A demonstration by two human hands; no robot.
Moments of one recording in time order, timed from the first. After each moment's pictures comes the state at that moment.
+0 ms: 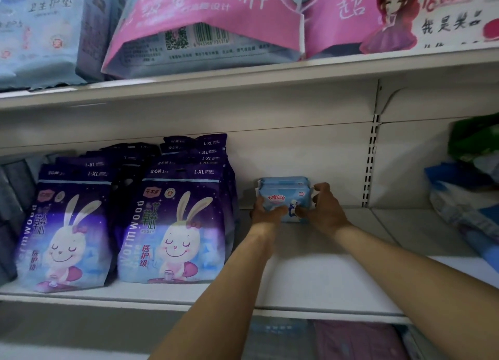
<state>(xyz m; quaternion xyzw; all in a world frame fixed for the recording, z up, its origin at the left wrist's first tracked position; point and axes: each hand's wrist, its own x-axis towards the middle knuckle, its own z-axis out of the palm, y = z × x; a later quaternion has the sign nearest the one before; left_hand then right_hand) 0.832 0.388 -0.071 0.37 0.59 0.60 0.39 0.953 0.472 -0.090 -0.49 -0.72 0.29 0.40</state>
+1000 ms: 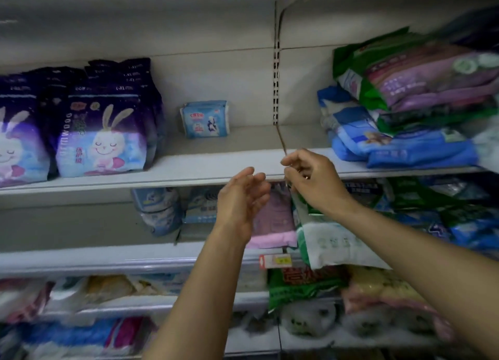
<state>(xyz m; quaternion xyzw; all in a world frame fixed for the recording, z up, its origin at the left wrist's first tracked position) 1.021 0.200 -0.113 0.22 0.45 0.68 0.53 1.163 0.264 -0.107 -0.40 -0.75 0.26 0.46</state>
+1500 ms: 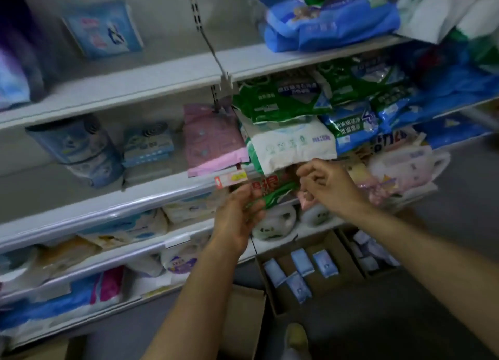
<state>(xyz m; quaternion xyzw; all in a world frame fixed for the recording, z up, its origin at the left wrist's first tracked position) 1.086 0.113 -0.265 0.18 0.54 0.49 0.66 1.282 0.132 -0.252 -0.56 -0.65 0.36 0.37</state>
